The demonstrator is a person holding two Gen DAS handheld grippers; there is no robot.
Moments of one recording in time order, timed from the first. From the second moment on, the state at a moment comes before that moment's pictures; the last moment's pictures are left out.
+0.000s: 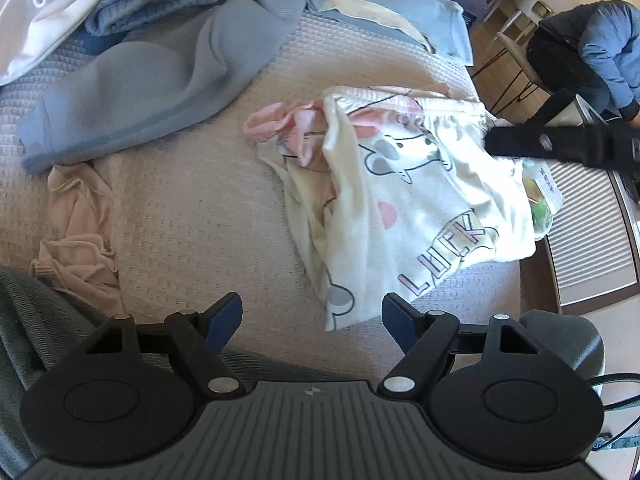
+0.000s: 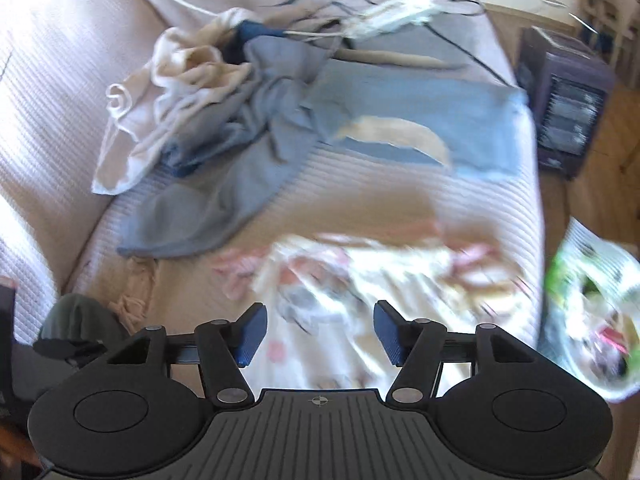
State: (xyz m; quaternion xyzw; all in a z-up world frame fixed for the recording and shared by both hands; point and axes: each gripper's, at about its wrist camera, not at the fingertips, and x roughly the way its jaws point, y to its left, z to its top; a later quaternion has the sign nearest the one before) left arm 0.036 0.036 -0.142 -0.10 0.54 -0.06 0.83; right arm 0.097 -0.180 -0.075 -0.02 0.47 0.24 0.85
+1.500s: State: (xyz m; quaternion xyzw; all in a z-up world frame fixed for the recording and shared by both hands) left arm 0.066 0.041 -0.146 -0.24 0.54 -0.08 0.80; right arm 0.091 -0.238 -0.123 0.02 0.52 0.21 0.83
